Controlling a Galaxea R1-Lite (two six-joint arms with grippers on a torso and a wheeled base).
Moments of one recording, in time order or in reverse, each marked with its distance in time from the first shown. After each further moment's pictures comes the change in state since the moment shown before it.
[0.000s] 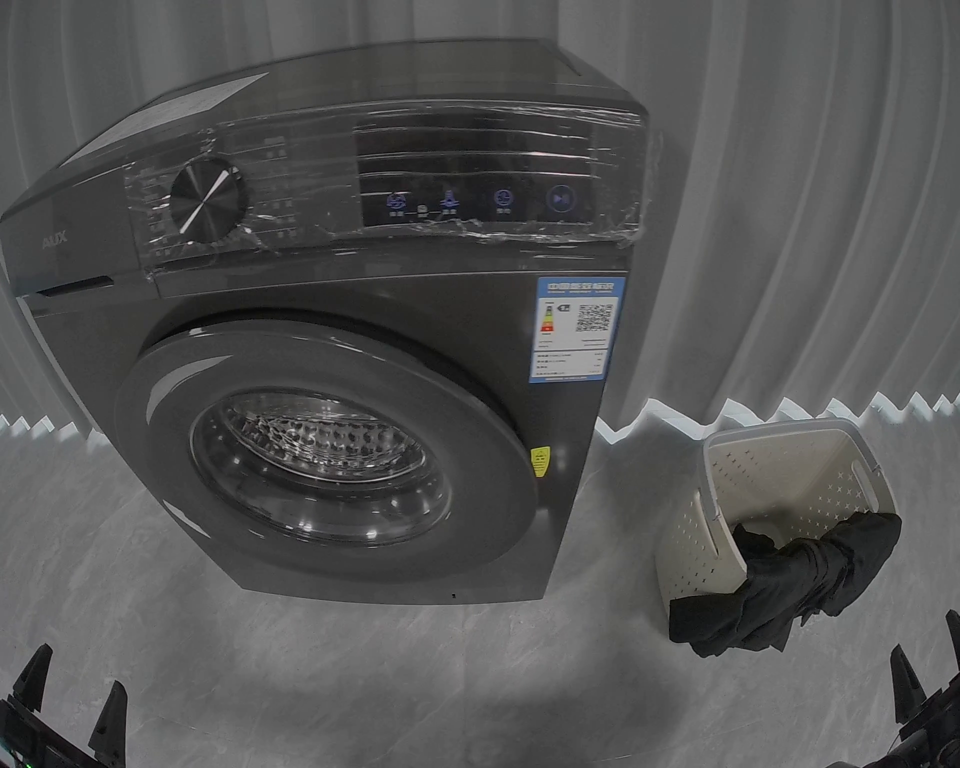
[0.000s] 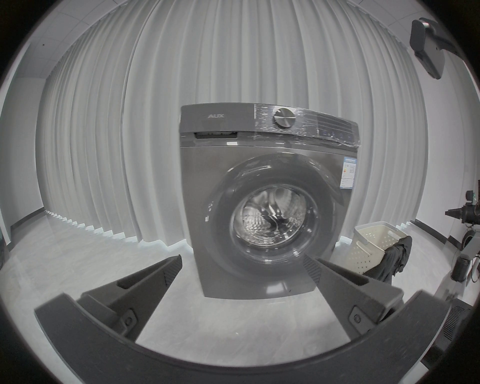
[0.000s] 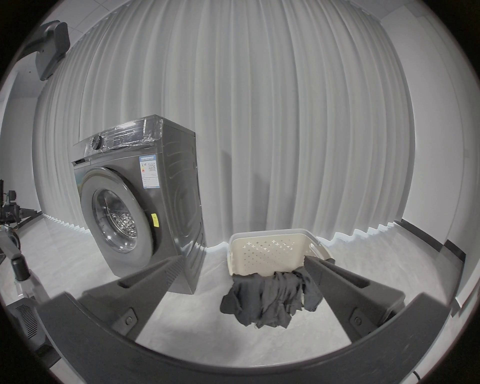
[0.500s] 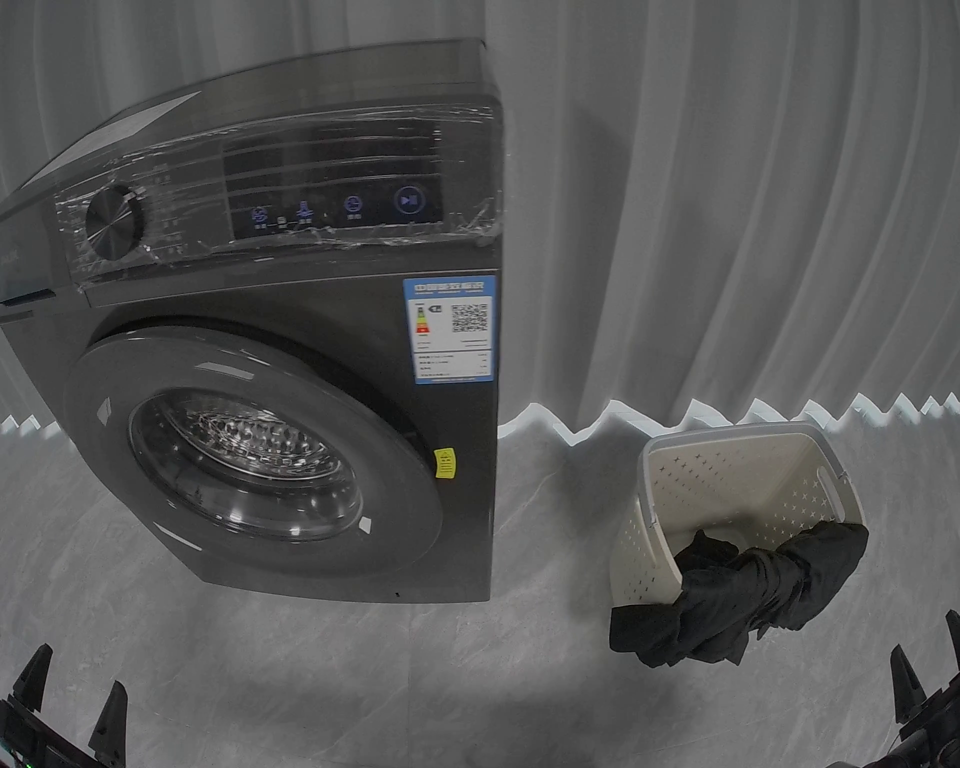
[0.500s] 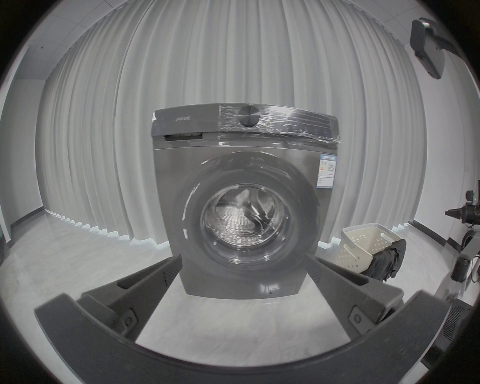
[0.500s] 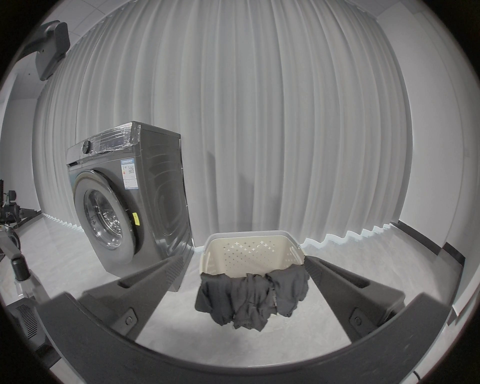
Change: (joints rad) left arm 0.000 0.000 0.000 0.000 0.000 0.000; right arm 0.000 0.000 0.000 0.001 0.000 0.000
